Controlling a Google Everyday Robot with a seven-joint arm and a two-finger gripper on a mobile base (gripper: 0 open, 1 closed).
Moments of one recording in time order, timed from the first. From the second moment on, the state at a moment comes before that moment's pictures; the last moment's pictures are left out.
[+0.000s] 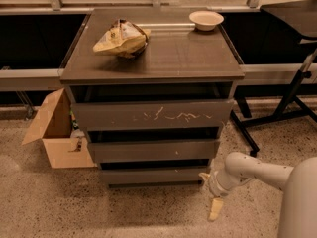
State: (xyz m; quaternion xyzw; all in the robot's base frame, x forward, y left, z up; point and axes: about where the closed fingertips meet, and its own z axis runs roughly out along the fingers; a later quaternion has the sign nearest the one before) arm 0.510 -0.211 0.336 -0.69 0.70 0.15 0.14
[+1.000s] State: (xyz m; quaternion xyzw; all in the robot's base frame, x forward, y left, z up) arm 0.618 -0.248 0.260 -0.72 0.67 0.09 0.18
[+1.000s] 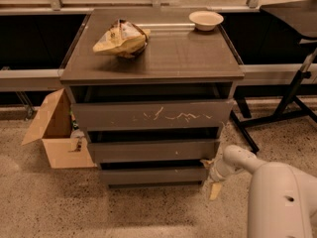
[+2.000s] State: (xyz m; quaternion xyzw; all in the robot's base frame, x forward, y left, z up) arm 0.651 -0.228 0.196 -0.70 0.69 0.12 0.18
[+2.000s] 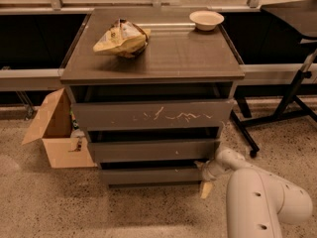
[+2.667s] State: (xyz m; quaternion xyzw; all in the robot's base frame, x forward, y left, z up) arm 0.645 -0.215 0.167 -0.68 0.70 0.13 0.17
